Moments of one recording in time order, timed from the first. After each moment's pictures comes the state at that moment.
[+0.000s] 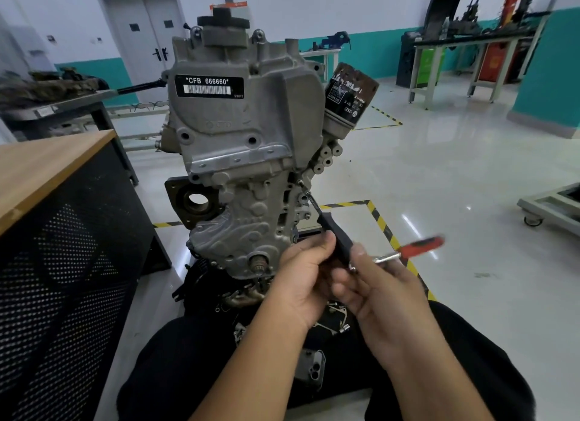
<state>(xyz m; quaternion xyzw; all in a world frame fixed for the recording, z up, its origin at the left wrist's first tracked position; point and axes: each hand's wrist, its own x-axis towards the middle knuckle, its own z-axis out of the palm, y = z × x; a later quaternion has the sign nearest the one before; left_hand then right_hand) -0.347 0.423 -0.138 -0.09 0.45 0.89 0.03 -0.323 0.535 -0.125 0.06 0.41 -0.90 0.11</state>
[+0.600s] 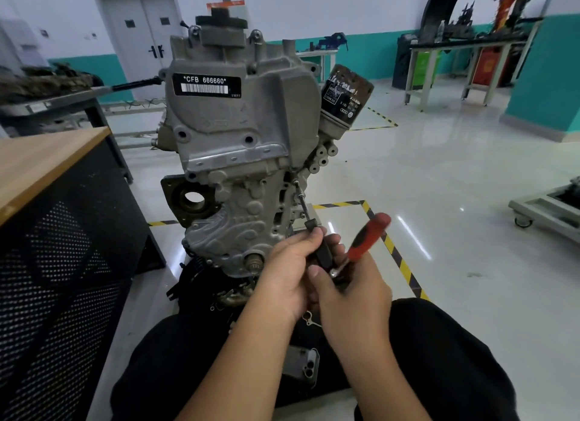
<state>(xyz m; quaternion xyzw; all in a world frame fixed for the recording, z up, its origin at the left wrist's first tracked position) -0.355 0.409 -0.139 -0.13 0.44 0.89 0.03 -0.323 0.506 -0.147 0.11 0.50 -0.86 0.01</state>
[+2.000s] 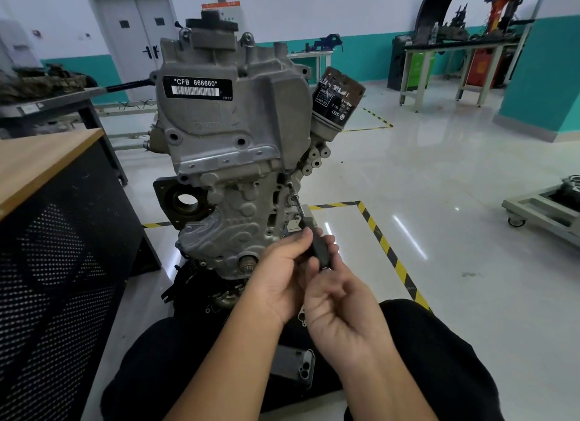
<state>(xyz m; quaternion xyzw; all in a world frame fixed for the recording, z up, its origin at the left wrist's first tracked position) -0.352 0.404 -0.142 -0.10 0.45 0.89 0.04 -0.316 0.511 -0.135 0.13 0.05 -0.95 0.27</state>
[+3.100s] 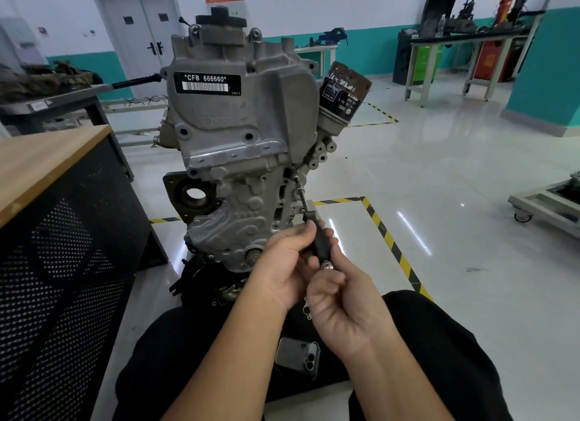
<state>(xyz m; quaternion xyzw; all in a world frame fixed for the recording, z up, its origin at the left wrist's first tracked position) -0.350 0.399 -0.138 -0.11 0.48 0.87 0.02 -0.317 0.510 -0.134 0.12 0.10 -0.95 0.28</state>
